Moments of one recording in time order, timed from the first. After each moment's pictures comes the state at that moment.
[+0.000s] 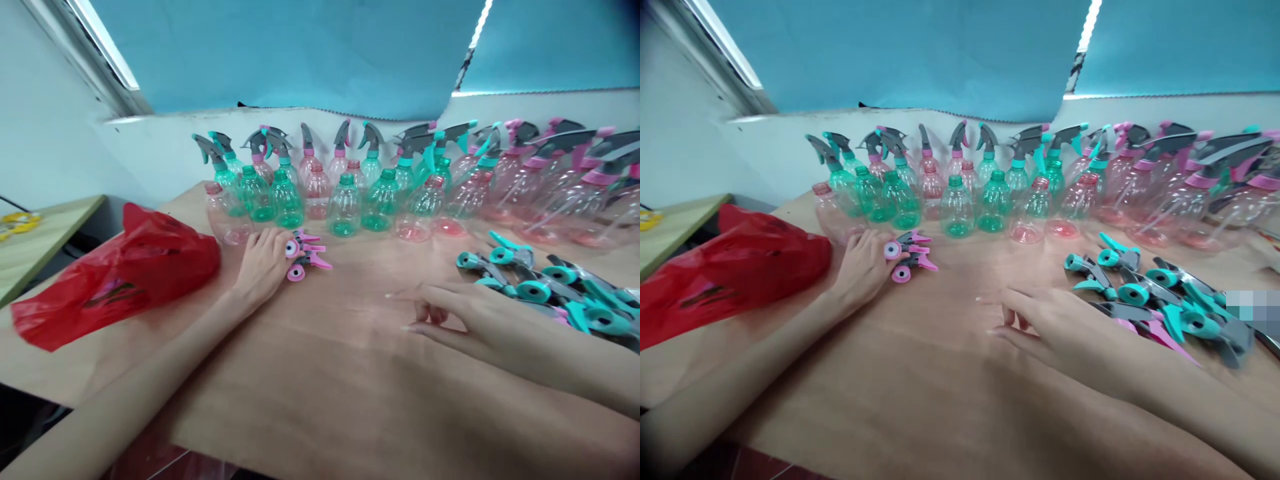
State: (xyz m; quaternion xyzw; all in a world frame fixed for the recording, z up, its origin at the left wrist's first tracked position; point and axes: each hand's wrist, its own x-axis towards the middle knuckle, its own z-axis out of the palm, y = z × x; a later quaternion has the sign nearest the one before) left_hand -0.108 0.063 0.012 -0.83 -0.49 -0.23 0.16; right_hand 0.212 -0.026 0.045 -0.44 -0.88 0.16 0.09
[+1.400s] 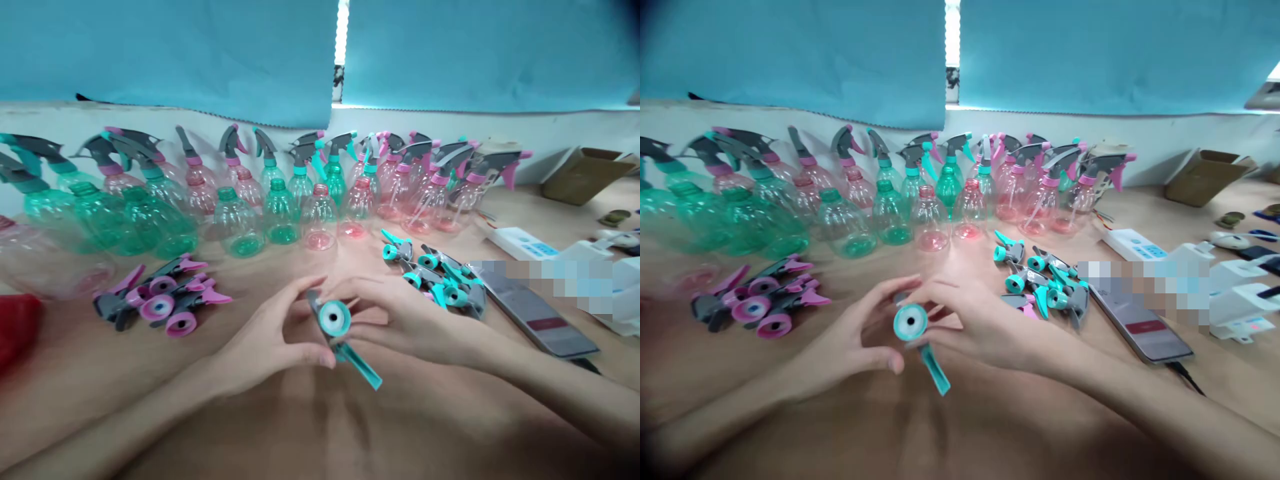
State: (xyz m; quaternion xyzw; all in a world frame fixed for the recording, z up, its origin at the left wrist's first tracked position) left_hand 0.053 0.030 0.021 -0.73 -0.31 -0.24 -0.56; right_hand 0.268 -0.006 0.040 -0.36 -0.82 0.32 0.29
